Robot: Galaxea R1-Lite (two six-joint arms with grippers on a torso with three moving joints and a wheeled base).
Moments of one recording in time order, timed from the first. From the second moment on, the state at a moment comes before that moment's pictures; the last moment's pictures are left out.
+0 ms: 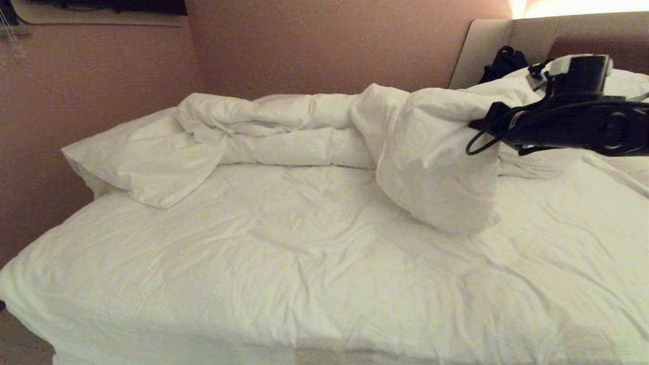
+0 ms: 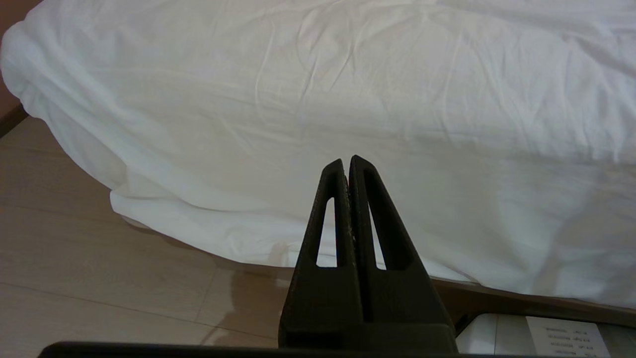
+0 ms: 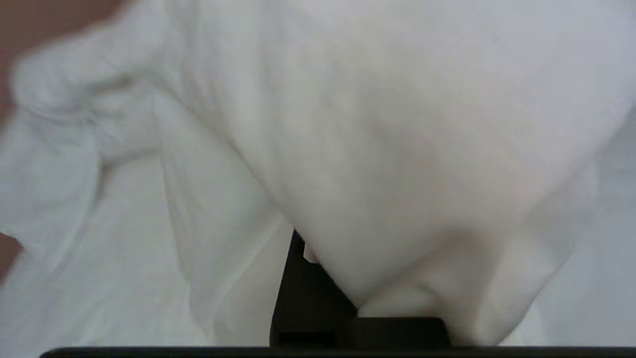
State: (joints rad) left arm 0.01 0.00 -0.08 0.21 0.03 -0.06; right arm 0.03 1.96 -1.75 -0.04 0.23 0.43
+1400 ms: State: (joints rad) left arm 0.01 0.00 -0.08 0.21 0.03 -0.06; right arm -0.53 1.27 -1.57 0.17 0.22 0.43
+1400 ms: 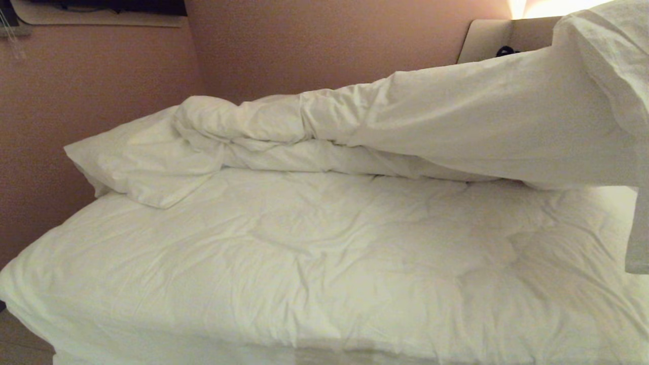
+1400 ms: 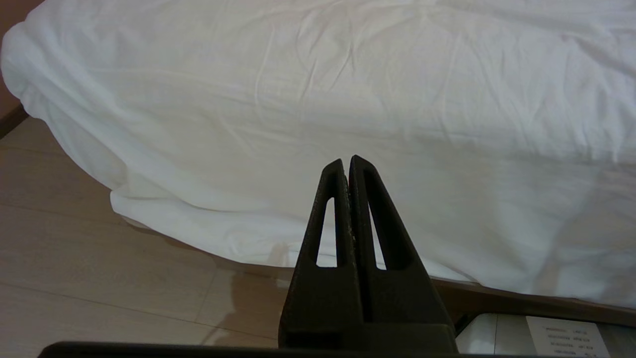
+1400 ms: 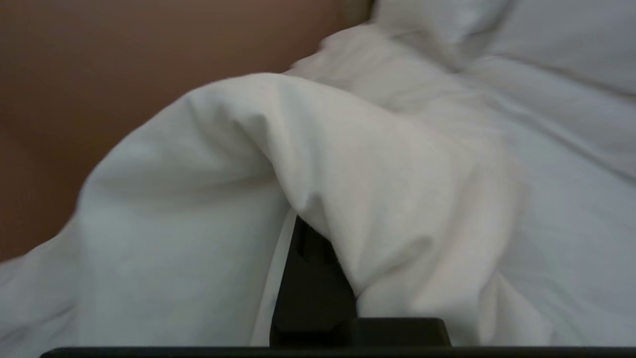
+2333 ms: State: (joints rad) left arm 0.01 0.00 -0.08 0.21 0.03 -0.06; right arm -1.04 1.22 -1.53 0.16 0.22 0.53
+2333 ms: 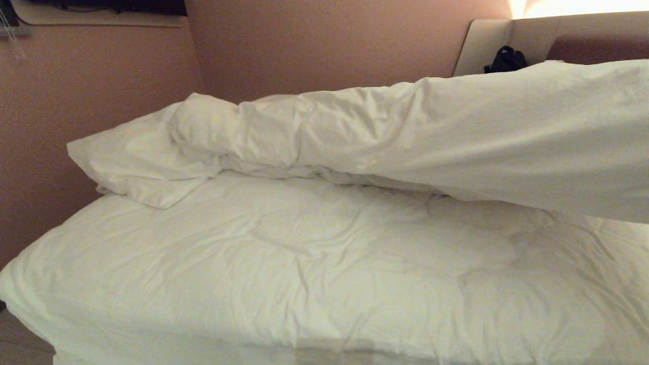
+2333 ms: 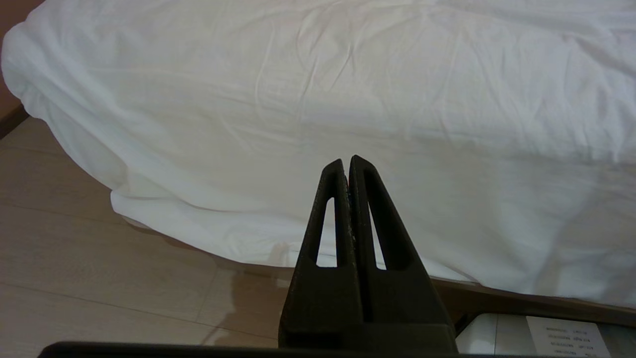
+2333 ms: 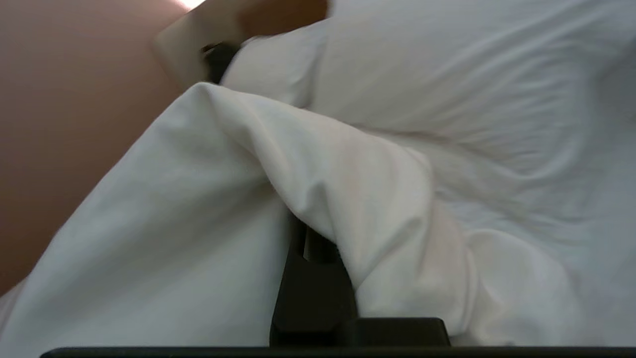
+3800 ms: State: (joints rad) left arm 0.01 0.00 -0.08 0.21 0.03 -0.06; right arm -1.37 1.51 -1.65 0.06 0.30 0.54
